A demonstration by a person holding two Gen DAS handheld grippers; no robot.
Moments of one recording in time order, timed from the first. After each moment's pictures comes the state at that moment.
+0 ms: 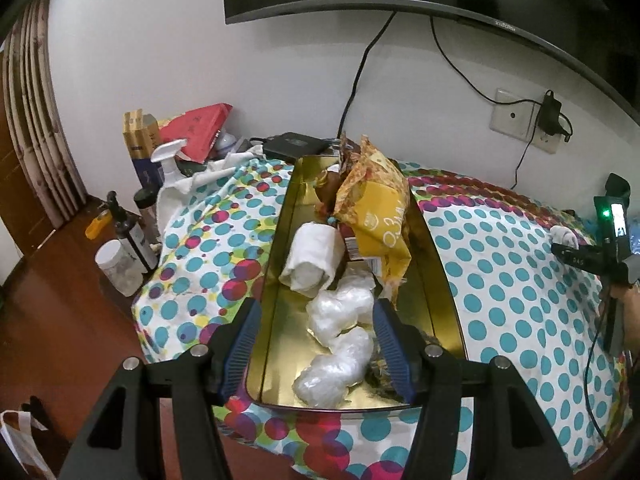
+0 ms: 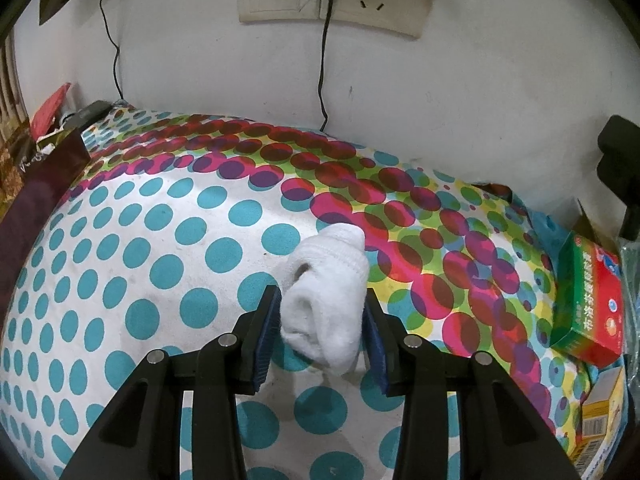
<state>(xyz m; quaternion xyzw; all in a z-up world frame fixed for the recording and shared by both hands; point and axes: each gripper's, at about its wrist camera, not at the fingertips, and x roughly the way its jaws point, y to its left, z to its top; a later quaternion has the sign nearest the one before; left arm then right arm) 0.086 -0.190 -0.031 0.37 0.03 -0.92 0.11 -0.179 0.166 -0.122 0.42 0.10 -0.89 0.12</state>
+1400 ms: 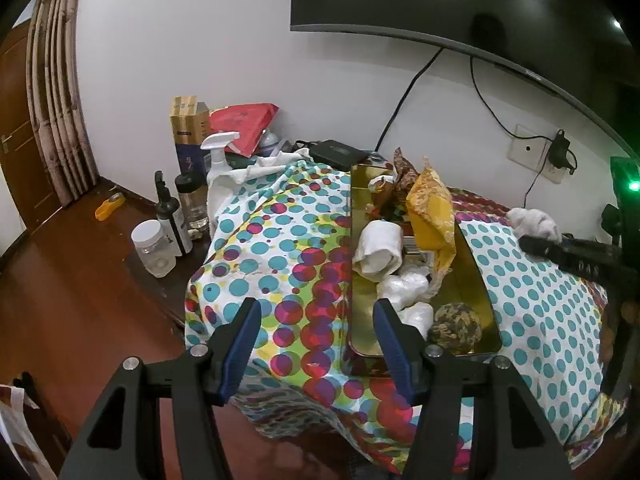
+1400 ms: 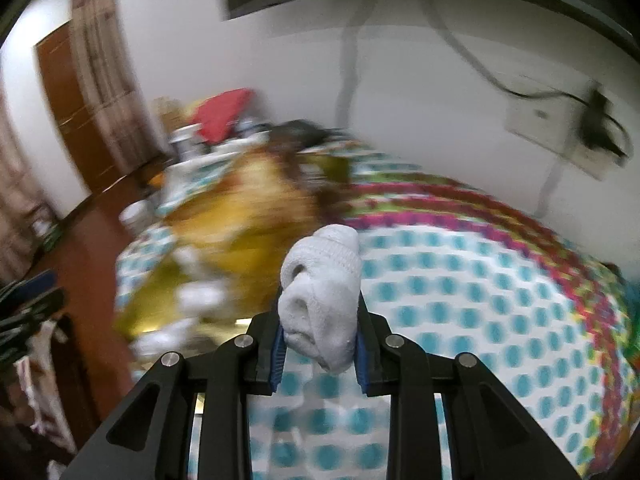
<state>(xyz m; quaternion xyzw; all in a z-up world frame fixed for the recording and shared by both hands) 0.159 -0.255 -0.010 0.35 0.08 -0.93 0.13 -0.032 -0.026 -0.022 0.39 0.09 -0.85 0.33</state>
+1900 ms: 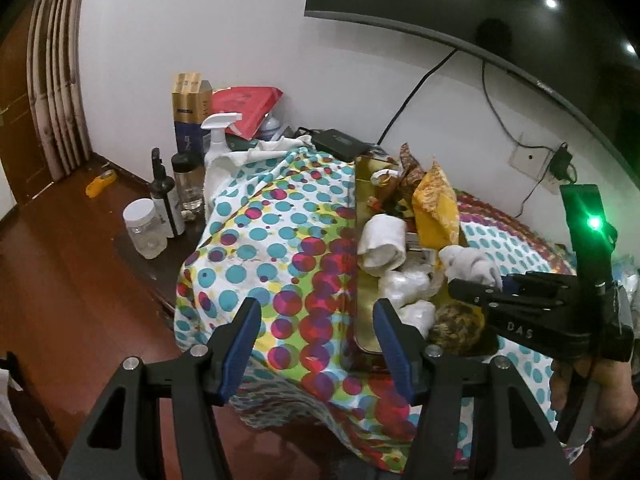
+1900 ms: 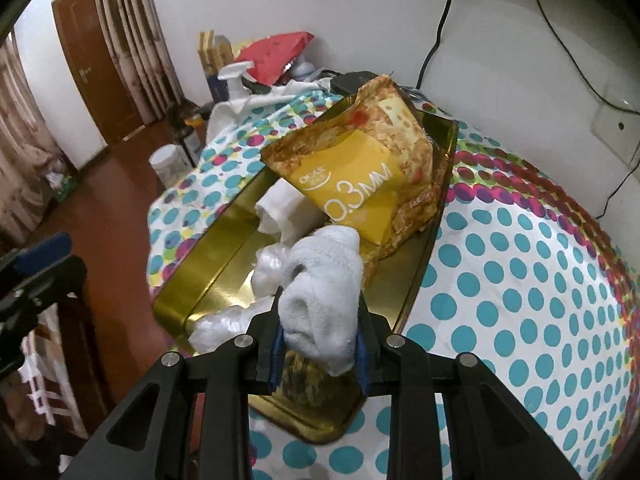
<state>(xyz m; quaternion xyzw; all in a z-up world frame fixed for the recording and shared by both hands) 0.154 -0.271 -0.016 0.37 0.11 -0.92 0.12 -0.003 -0.109 -0.059 0.44 0.14 -0.82 0.35</state>
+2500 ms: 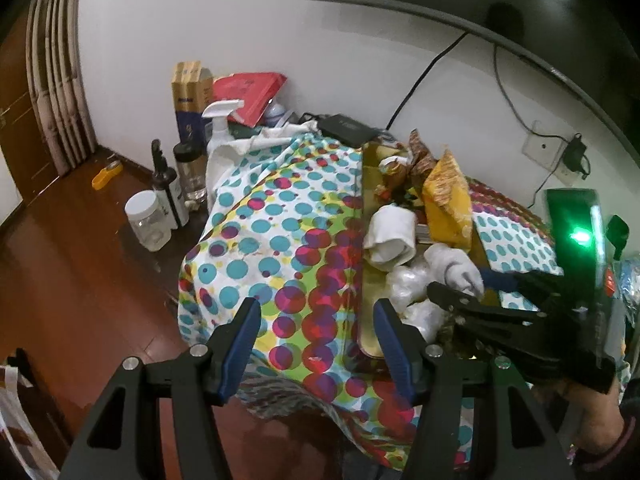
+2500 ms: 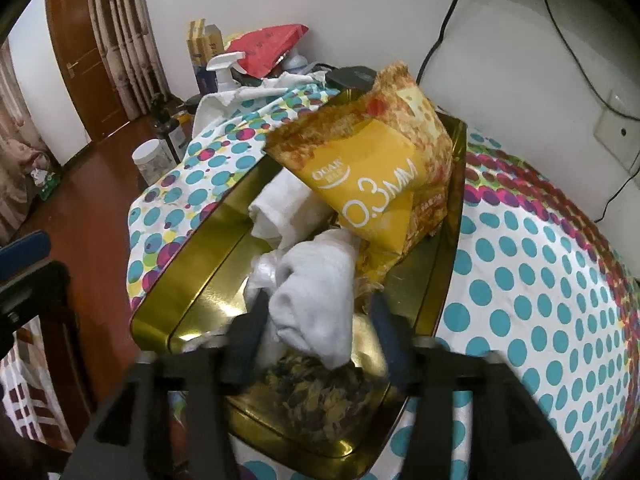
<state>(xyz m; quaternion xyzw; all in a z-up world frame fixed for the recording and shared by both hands) 0.137 -0.272 -0.021 0.40 0.12 -0.90 0.13 -0.004 -0.128 -0.070 0.43 0.16 -0.83 0.33</state>
